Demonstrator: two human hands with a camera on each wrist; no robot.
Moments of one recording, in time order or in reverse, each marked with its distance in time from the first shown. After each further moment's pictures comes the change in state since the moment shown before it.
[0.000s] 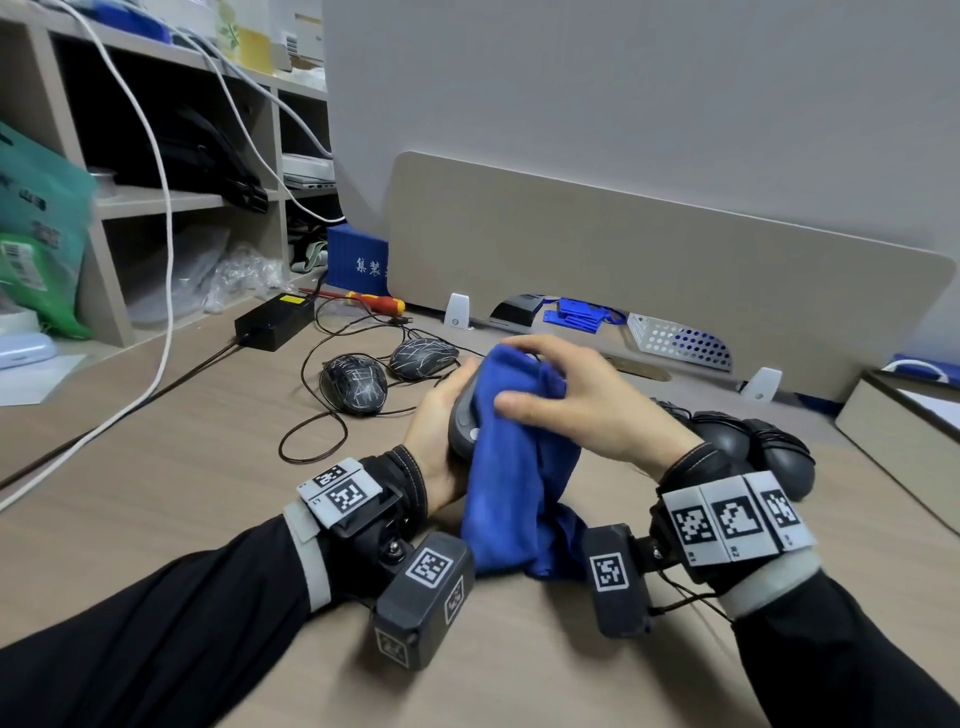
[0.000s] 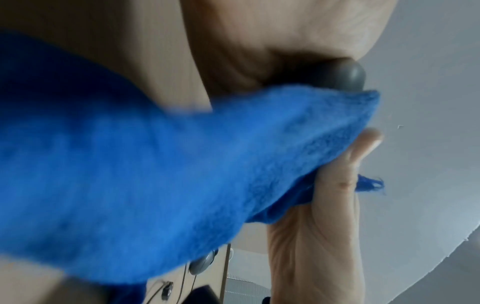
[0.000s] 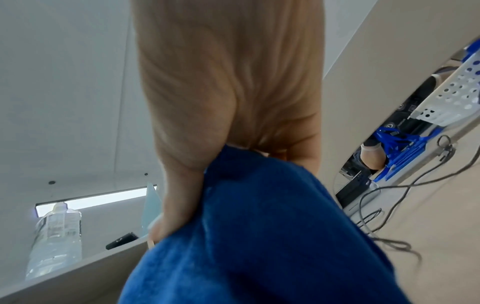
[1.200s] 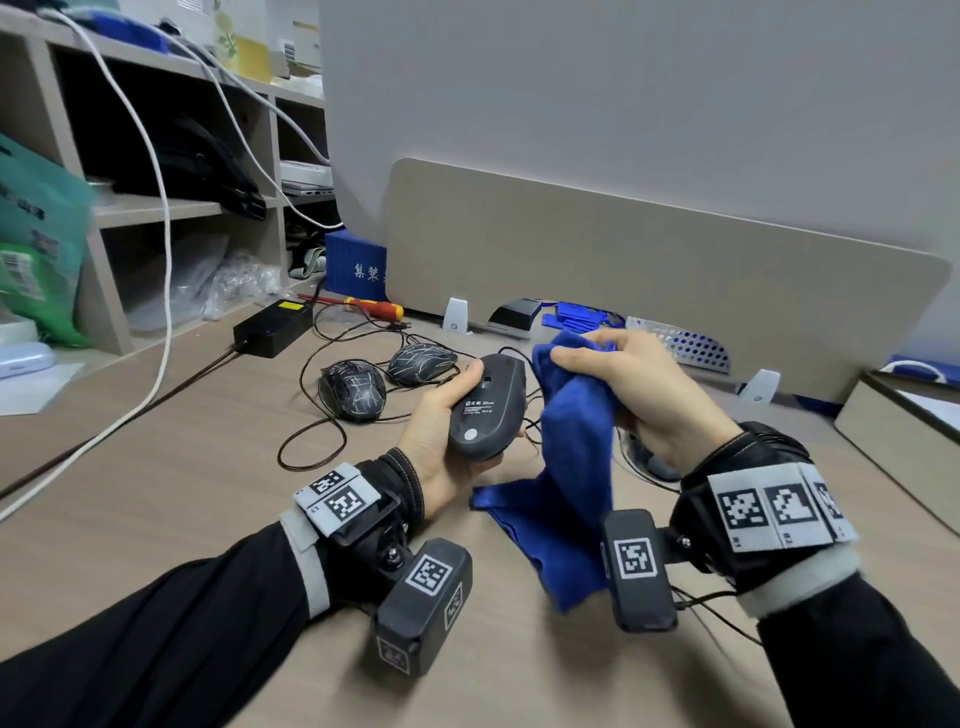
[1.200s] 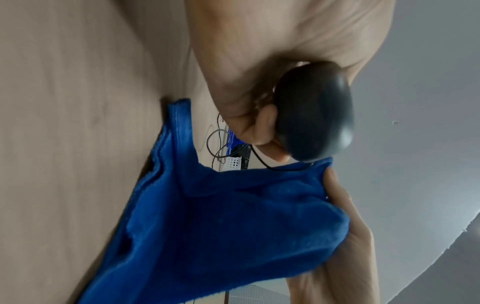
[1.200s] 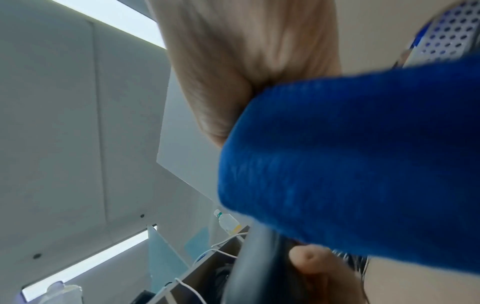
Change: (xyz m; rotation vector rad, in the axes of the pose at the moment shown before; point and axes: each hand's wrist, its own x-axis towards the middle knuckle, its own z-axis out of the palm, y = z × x) left_hand 0.010 0.001 -0.008 0.120 0.200 0.080; right_hand 0.000 -0.003 -0.021 0.488 0.227 0.337
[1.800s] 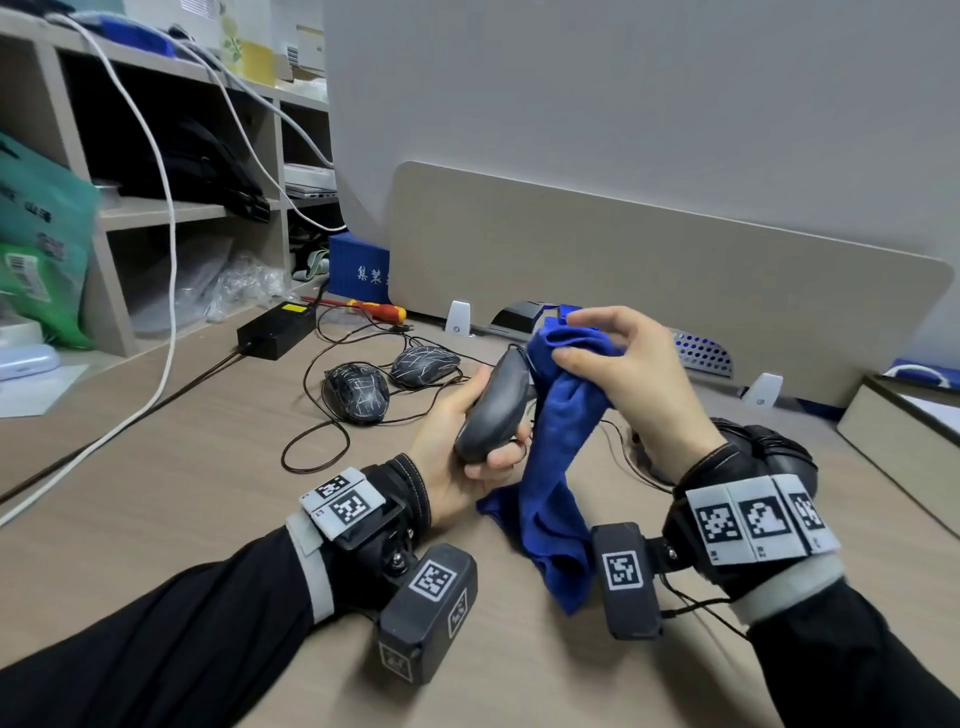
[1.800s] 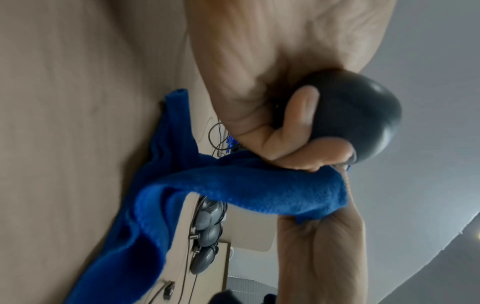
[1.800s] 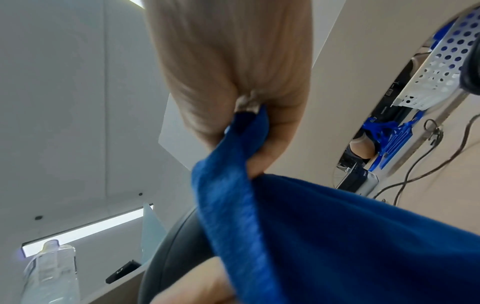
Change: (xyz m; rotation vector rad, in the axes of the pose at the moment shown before) left_hand -0.011 0.005 0.005 -0.136 -0.252 -0.156; right_hand 0.000 0.004 0.004 -0.101 0.182 -0.263
